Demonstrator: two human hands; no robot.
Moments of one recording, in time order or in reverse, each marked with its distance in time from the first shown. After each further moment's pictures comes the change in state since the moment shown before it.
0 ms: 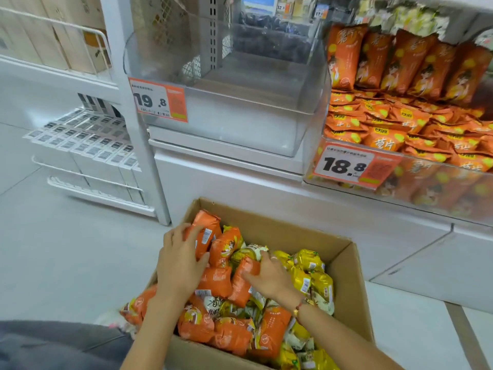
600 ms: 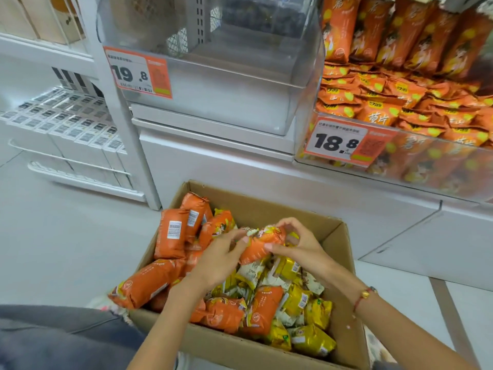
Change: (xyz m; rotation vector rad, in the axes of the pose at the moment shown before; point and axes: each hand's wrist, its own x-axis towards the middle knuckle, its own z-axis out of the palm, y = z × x) left_hand -0.018 0.064 0.020 -0.547 -0.532 0.006; right_hand -0.050 0.034 -0.074 0.870 -0.010 -0.167
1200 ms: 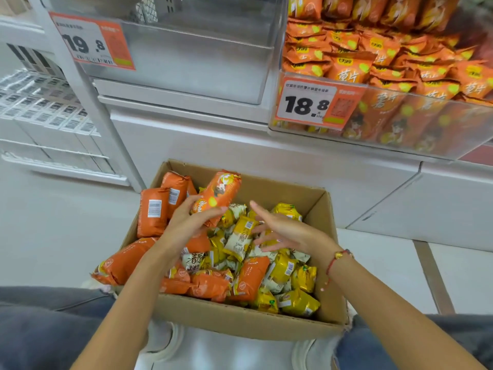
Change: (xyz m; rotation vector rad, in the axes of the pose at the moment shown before) left_hand -0.008 0.001 -0.017 -0.457 0.118 -0.180; right_hand 0.005 0.001 -0.002 -0.069 -0.228 0.471
